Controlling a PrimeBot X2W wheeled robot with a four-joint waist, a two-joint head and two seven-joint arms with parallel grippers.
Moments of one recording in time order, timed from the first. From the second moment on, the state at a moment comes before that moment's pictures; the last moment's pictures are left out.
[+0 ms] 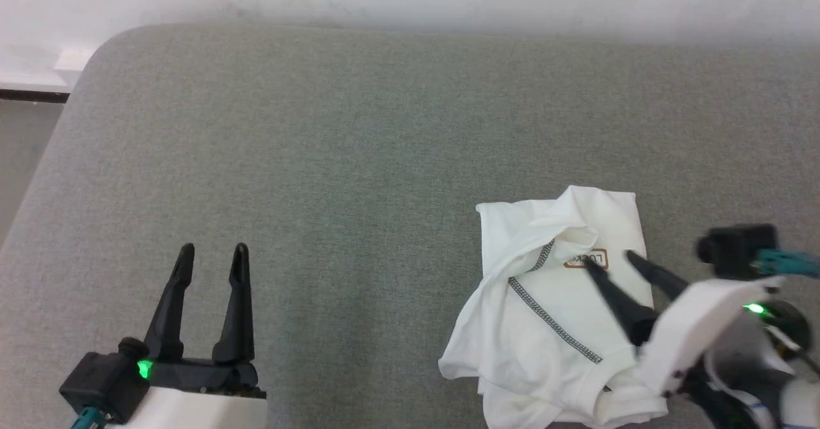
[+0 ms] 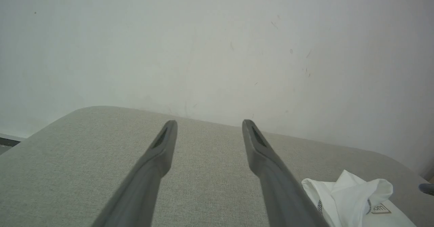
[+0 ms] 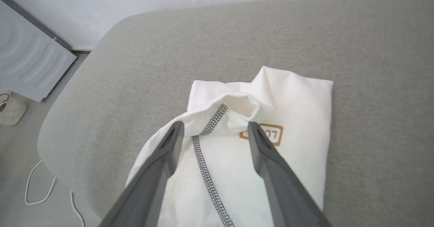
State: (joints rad) left arm 0.10 0.11 0.01 -0.19 -0.32 -0.12 -0.26; right arm -0.02 -0.05 0.02 -0.27 0.41 0.13 0.67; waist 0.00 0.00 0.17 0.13
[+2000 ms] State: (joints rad) left arm 0.00 0.17 0.03 -0.27 -0.29 -0.12 -0.26; right arm -0.41 -0.41 0.03 0.00 0.25 0.13 0.73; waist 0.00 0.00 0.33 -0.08
